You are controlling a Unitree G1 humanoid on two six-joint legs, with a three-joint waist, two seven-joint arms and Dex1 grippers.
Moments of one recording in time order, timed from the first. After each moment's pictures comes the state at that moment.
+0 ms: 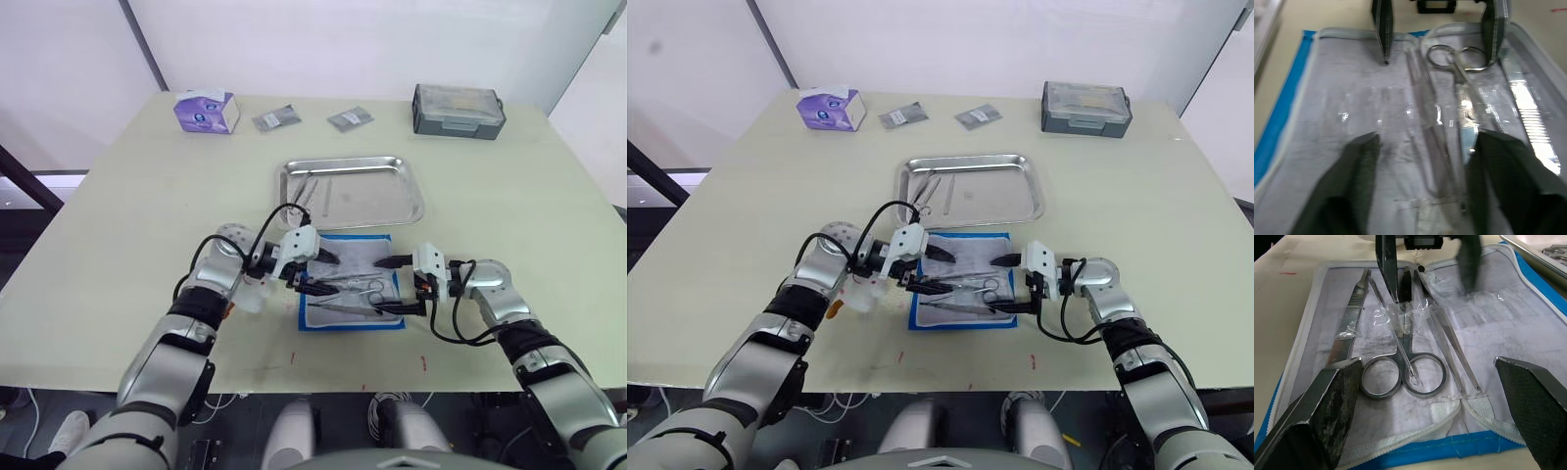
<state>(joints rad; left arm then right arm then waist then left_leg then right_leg) -0.70 0.49 -0.28 0.65 -0.06 -0.14 -1.45 -0.53 -0.36 0.25 0.70 0.19 -0.29 1.30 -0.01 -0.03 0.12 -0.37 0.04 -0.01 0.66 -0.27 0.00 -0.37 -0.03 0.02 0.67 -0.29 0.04</state>
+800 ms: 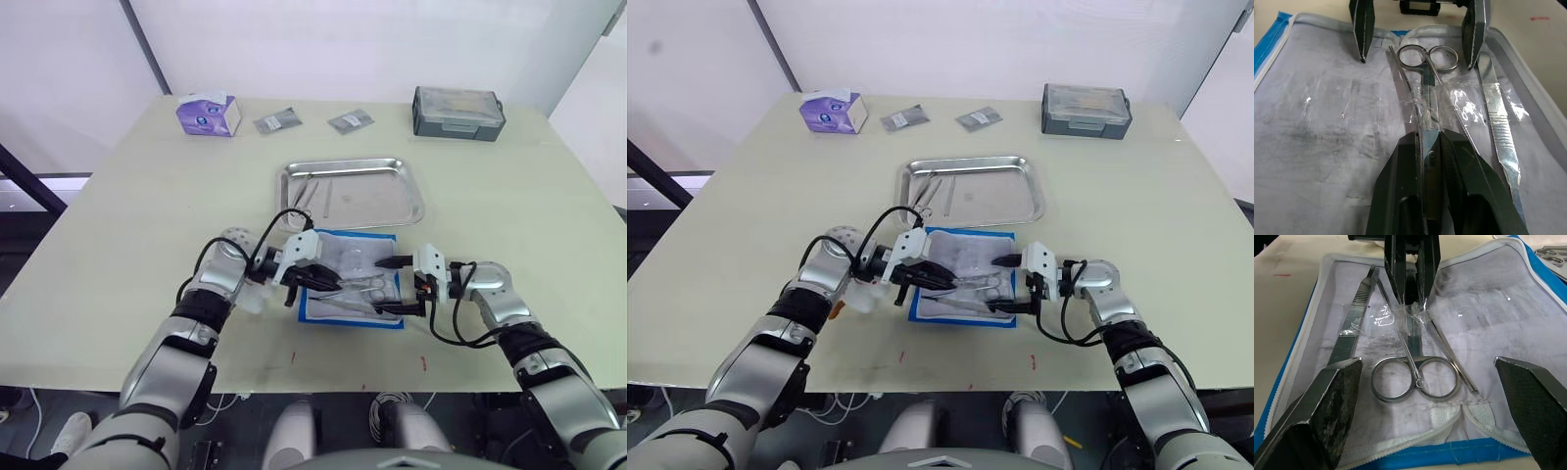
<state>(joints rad) -0.70 0.48 -0.29 0.65 -0.08 -0.03 -1.47 -0.52 -0.36 0.25 0.69 0.19 -0.28 1.28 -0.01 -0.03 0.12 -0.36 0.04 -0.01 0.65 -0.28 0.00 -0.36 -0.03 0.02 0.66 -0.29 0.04</state>
